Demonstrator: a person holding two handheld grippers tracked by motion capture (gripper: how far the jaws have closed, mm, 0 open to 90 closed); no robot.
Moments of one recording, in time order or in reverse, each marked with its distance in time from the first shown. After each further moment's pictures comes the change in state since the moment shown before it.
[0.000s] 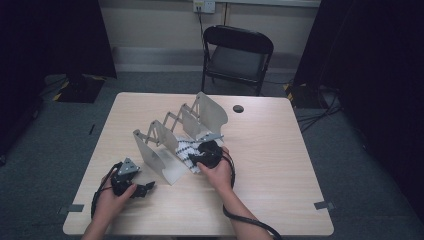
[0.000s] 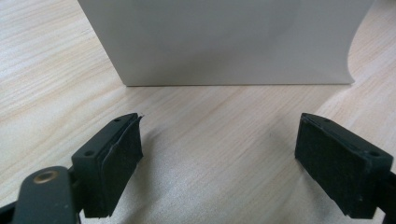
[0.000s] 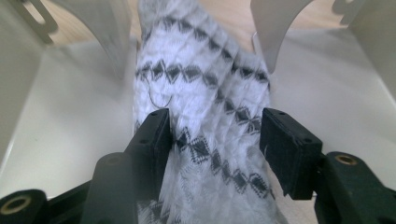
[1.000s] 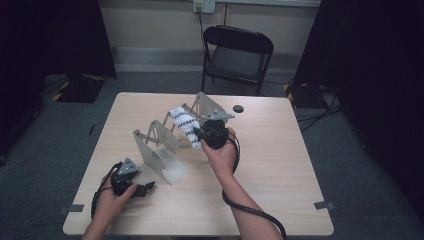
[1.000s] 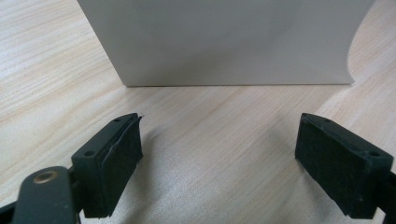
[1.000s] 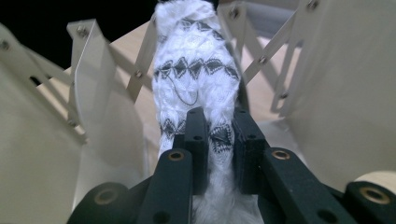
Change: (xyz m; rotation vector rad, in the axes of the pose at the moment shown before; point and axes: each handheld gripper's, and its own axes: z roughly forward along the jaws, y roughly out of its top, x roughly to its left) left arm 0.000 0.000 0.000 0.000 -0.001 0.001; right arm -0.004 0.071 -0.068 -0.183 -0.062 0.073
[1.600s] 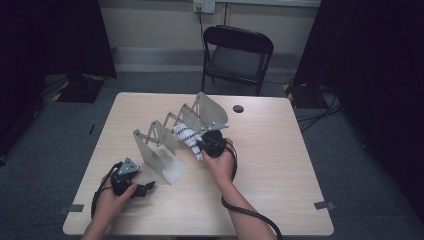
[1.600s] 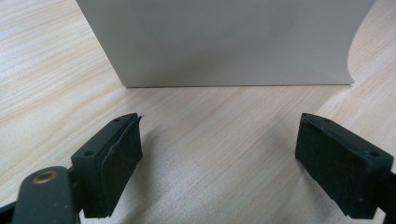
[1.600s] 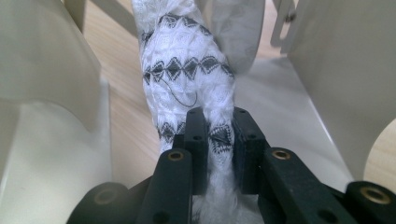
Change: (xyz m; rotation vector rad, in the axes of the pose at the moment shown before) left arm 0.000 0.000 0.000 0.001 -0.001 0.002; right arm -0.010 -0.054 0.041 0.153 -0.034 0.013
